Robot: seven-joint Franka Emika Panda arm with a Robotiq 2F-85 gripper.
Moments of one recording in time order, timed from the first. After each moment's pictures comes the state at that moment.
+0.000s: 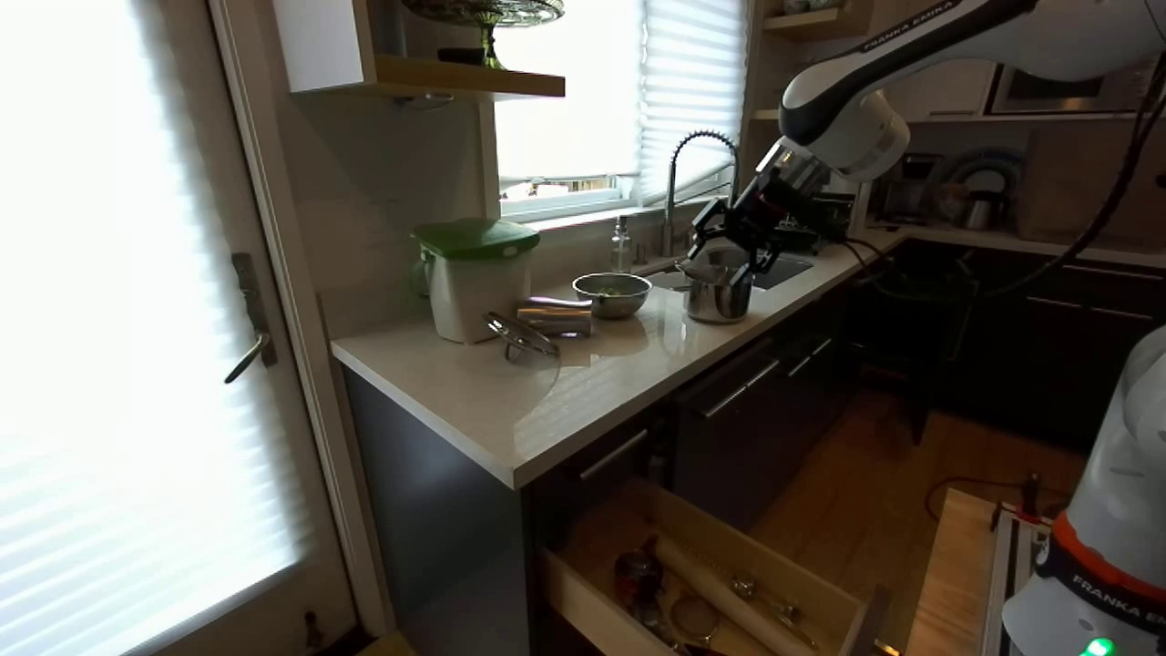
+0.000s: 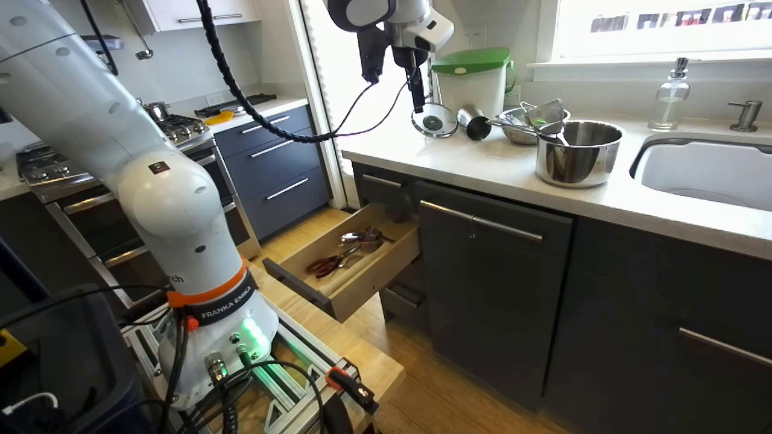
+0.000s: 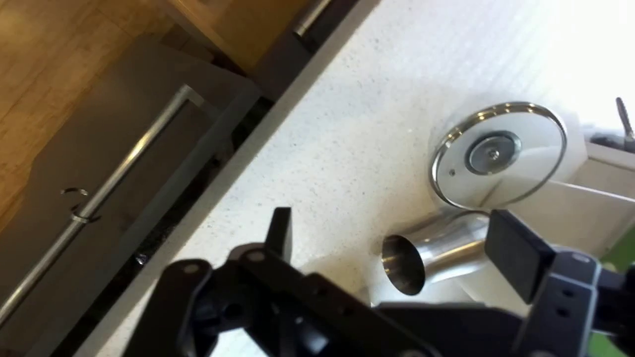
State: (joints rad) arm -0.08 -0.30 -0.17 -2.35 0.55 2.39 0.20
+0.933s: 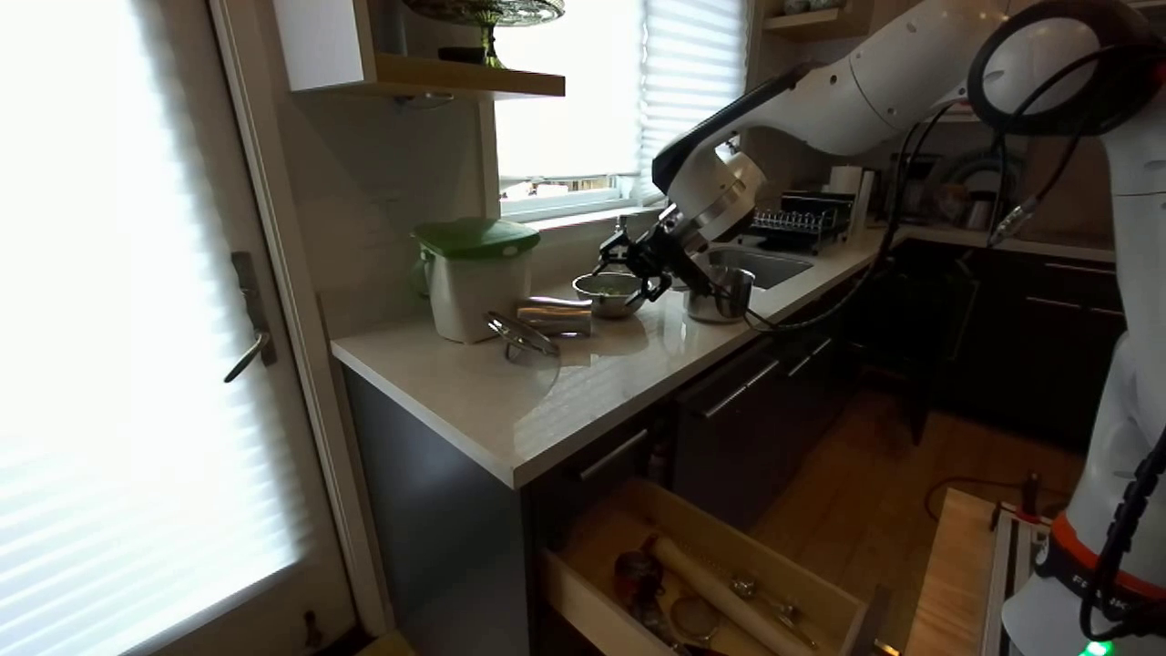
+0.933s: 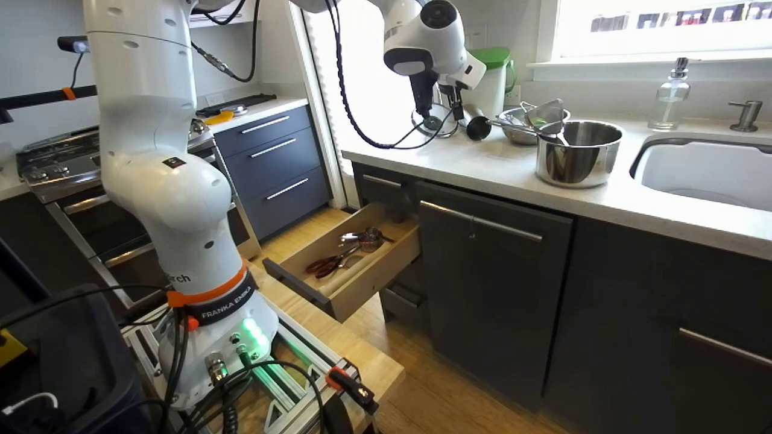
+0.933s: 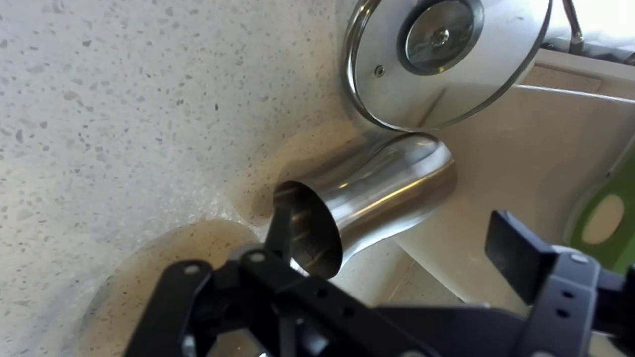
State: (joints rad) arm 0.09 0.30 -0.22 -1.89 1.17 2.66 -0.20
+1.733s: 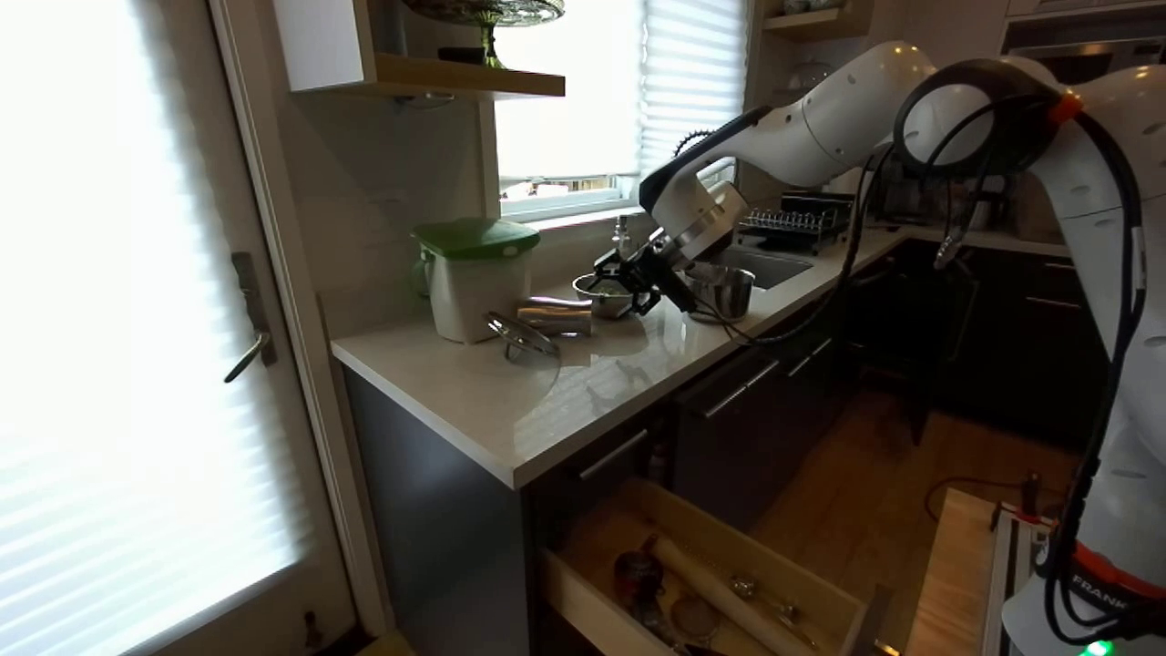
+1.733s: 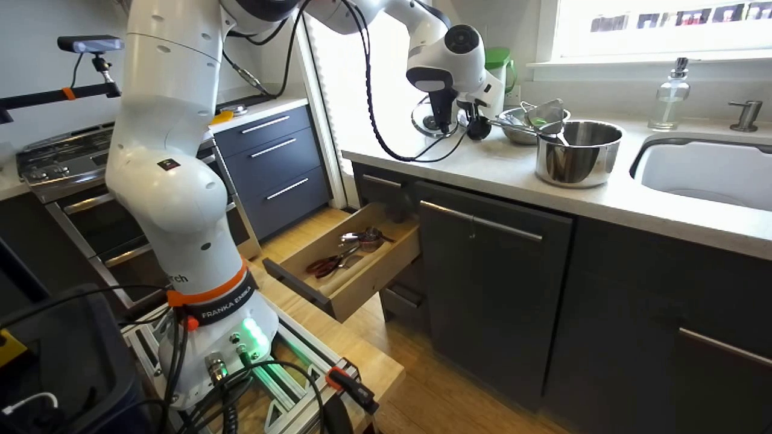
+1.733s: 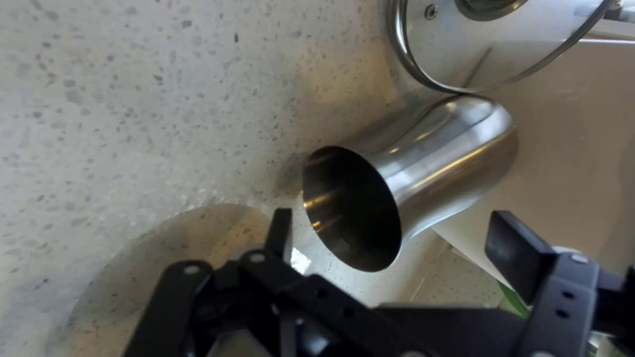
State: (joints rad) arm 0.02 0.50 -0.20 -1.71 1.26 2.63 -0.28
